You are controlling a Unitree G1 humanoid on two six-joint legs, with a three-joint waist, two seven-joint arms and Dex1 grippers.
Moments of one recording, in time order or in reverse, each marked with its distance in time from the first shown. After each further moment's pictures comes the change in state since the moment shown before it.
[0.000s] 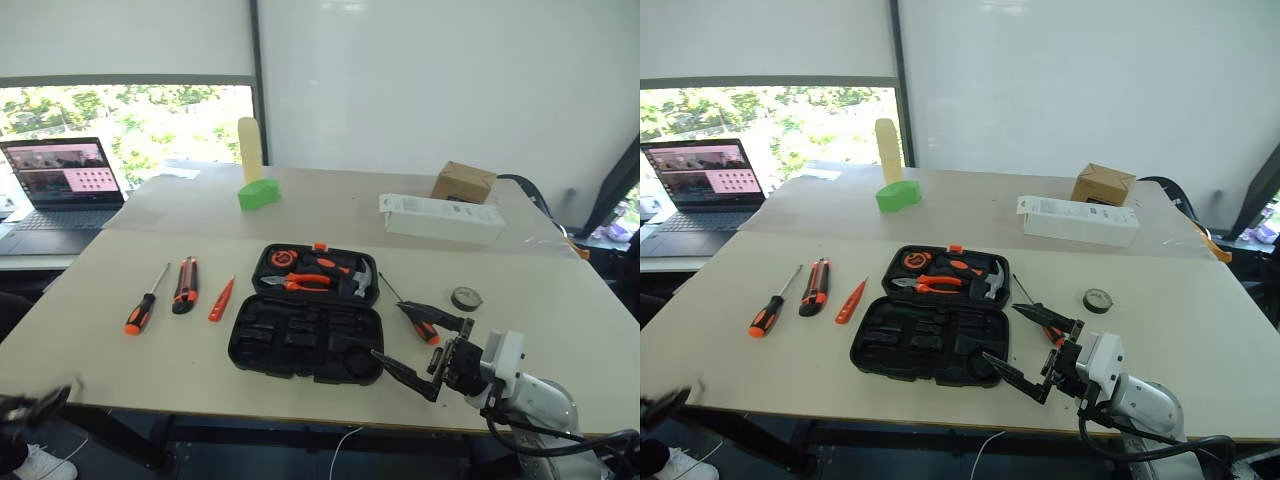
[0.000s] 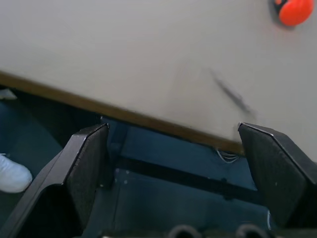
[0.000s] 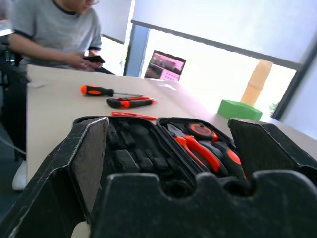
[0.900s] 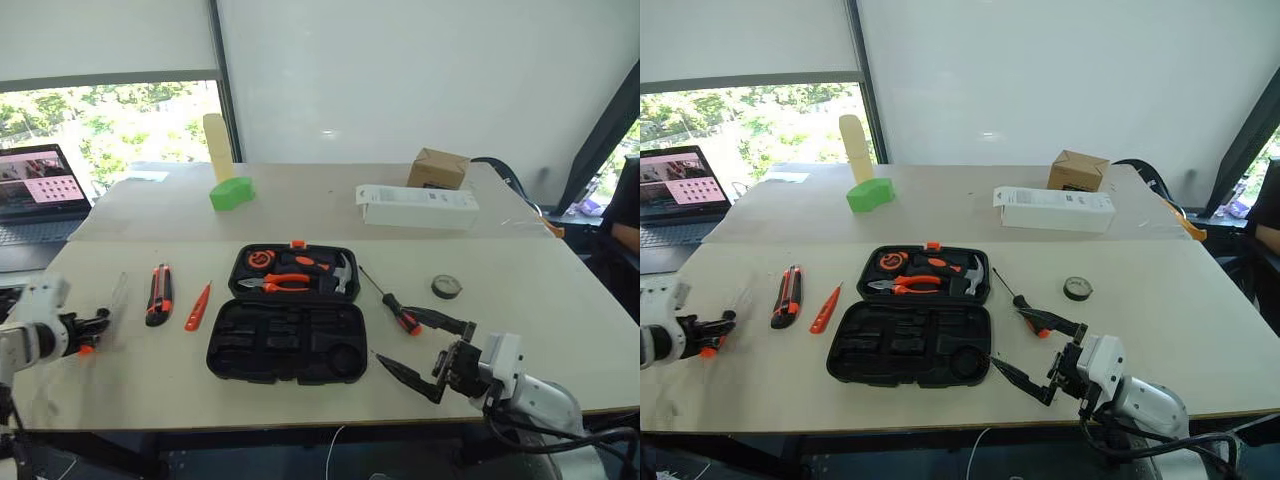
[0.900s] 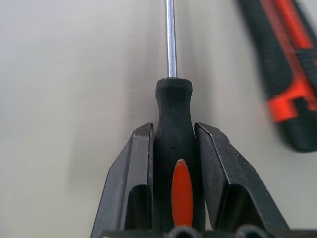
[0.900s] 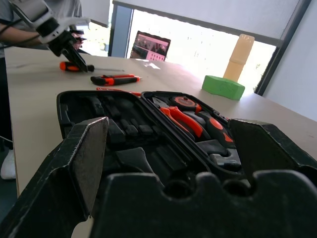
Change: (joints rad) left arm -0.695 0.195 -0.457 0.489 0.262 0.073 -0.009; right arm 0.015 -0.040 -0.020 0.042 -0.018 -0.019 -0.006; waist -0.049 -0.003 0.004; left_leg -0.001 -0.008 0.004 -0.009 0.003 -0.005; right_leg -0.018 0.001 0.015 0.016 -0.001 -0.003
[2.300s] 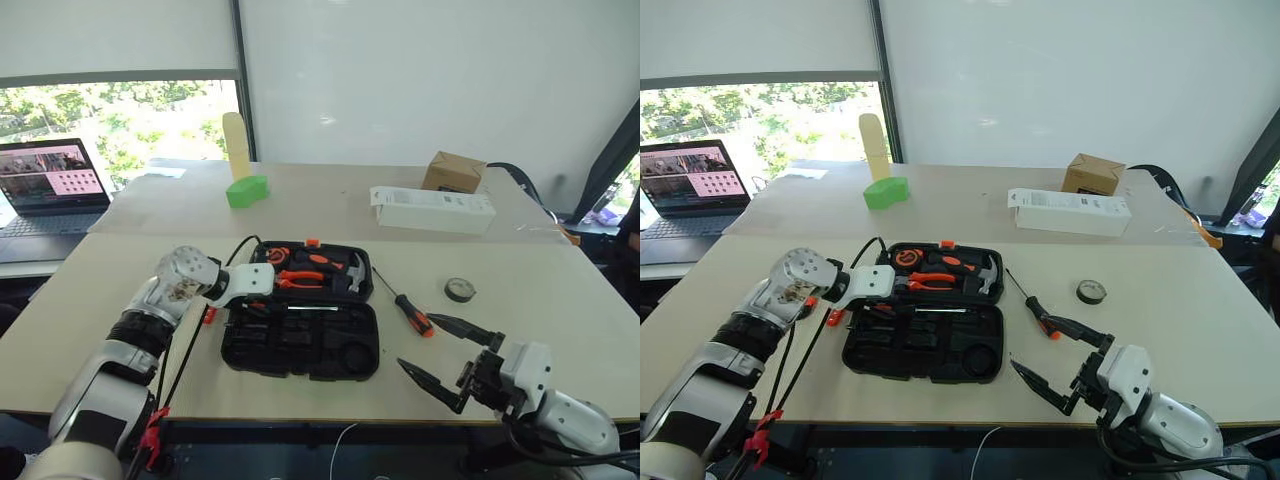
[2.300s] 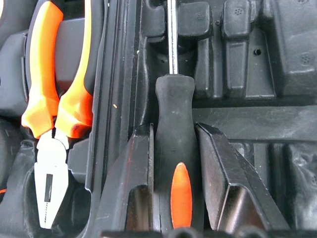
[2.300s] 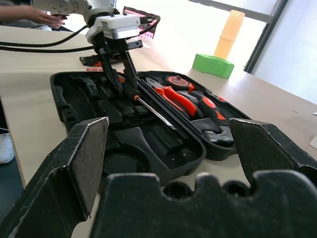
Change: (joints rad) left arm -0.489 -0.385 -0.704 0.061 0.589 -0.851 -0.641; right arm 0.135 -0.048 -0.060 -0.110 0.008 0.059 -0.085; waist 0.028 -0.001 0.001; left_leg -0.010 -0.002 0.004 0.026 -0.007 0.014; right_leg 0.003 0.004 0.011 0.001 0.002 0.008
